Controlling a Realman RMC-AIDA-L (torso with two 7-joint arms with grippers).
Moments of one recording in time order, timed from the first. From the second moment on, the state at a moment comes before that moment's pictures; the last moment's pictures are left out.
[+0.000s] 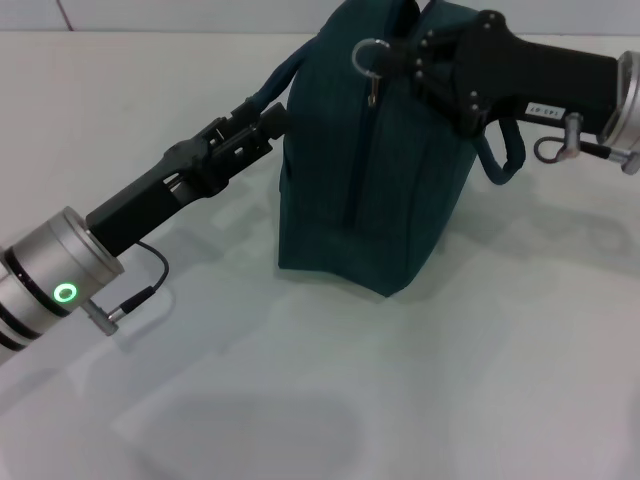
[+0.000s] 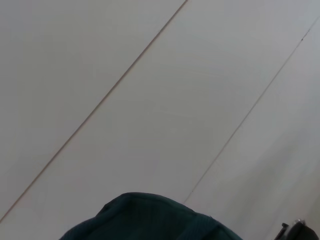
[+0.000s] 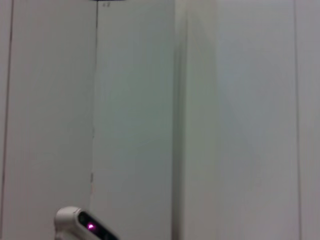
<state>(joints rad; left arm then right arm) -0.38 -2.03 1.62 0.27 0.50 1.50 -1.25 0.76 2.02 -1.09 -0.49 -1.33 -1.51 1.08</state>
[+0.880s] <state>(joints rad) -0.39 -2.03 1.63 0.26 0.52 1.48 -1.22 0.75 2.02 -1.10 -0.48 -1.31 -1.47 1.08</state>
